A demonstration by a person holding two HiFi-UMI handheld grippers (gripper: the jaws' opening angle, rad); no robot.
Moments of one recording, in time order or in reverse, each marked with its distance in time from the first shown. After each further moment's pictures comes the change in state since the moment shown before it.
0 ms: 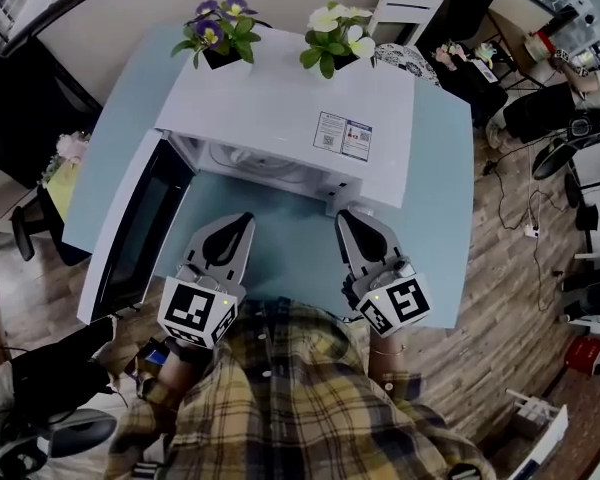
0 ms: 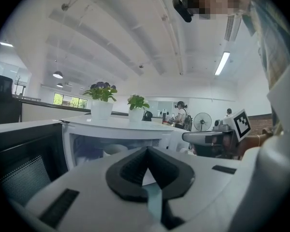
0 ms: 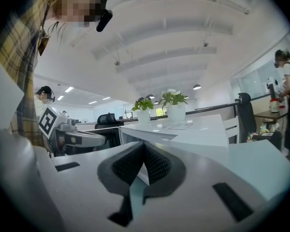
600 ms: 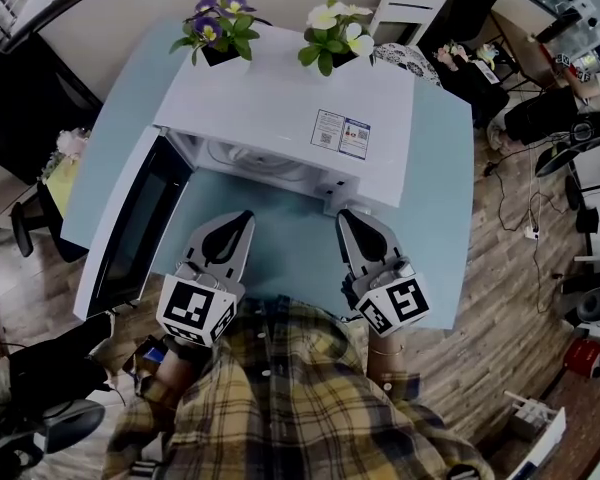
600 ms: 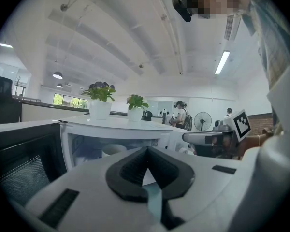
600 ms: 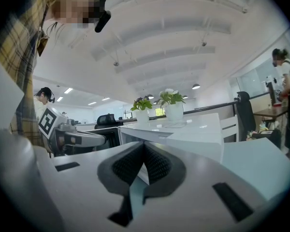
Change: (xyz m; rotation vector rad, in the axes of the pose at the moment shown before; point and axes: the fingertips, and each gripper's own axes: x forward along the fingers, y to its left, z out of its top) left arm 0.002 -0.003 -0.002 0.005 0.007 0.008; right arm -0.004 -0.005 -0.003 0.019 -0.003 -0.003
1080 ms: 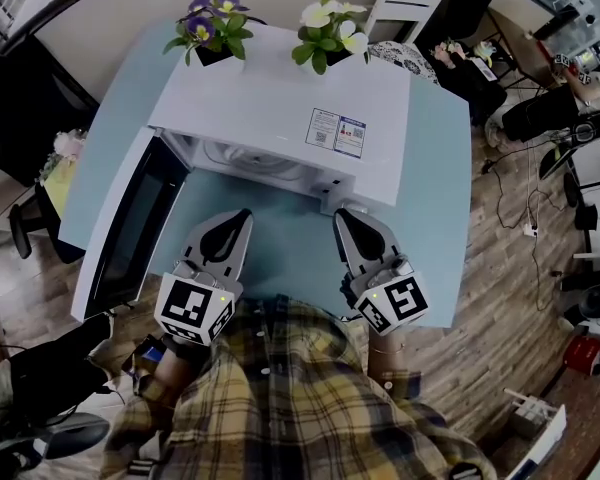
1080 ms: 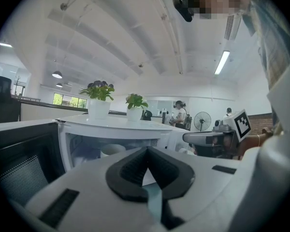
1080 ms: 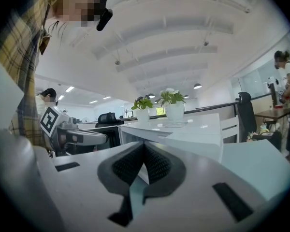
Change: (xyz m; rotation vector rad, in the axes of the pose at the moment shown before) left arm 0.005 -0.001 0.000 0.002 0.002 -0.005; right arm -0.001 -0.002 -0.001 -0.017 0.011 0.012
